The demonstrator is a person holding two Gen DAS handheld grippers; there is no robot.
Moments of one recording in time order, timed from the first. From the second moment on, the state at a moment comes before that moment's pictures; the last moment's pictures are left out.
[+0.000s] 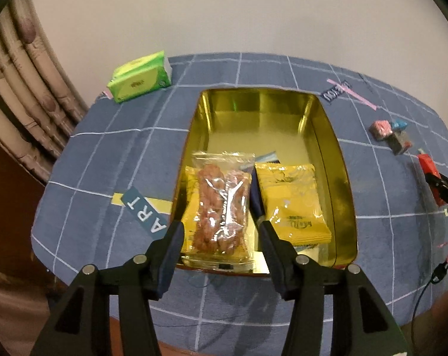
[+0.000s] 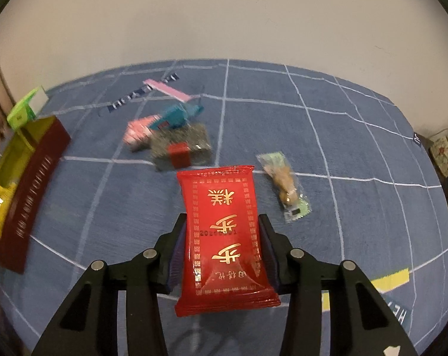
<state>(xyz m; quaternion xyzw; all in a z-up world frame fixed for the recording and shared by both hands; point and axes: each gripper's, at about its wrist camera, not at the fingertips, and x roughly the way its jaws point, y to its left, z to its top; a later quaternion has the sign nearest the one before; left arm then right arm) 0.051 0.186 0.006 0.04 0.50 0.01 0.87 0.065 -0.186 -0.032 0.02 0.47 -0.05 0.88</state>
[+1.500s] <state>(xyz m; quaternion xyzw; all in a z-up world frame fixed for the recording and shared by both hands) 0.032 0.281 -0.004 -0.08 0.51 0.13 0.85 0.080 0.088 -0.009 -0.04 0.49 0.17 0.85</state>
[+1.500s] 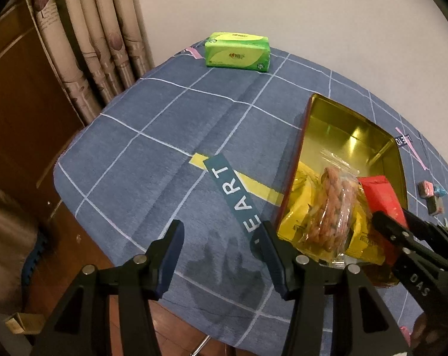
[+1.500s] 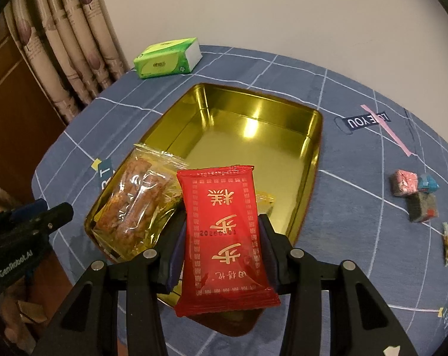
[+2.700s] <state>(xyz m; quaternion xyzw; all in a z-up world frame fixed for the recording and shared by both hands) 0.031 0.273 -0.003 -0.07 0.50 0.13 0.85 0.065 0.093 -0.004 -0.05 0.48 0.20 0.85</state>
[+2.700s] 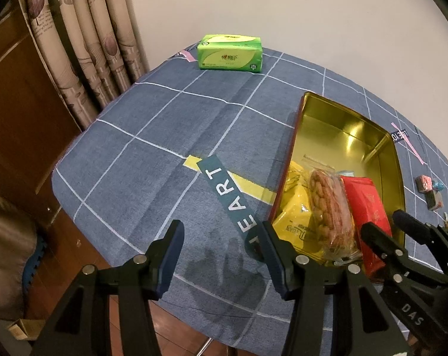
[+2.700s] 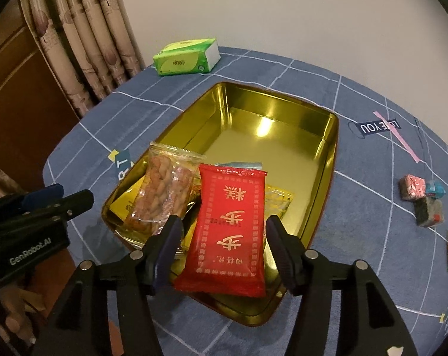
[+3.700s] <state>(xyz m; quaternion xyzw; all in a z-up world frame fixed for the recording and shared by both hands) 0.030 0.258 0.000 -0.03 0.49 0.13 0.86 0.071 -0.194 -0.012 -0.01 0.44 -0.02 0.90</state>
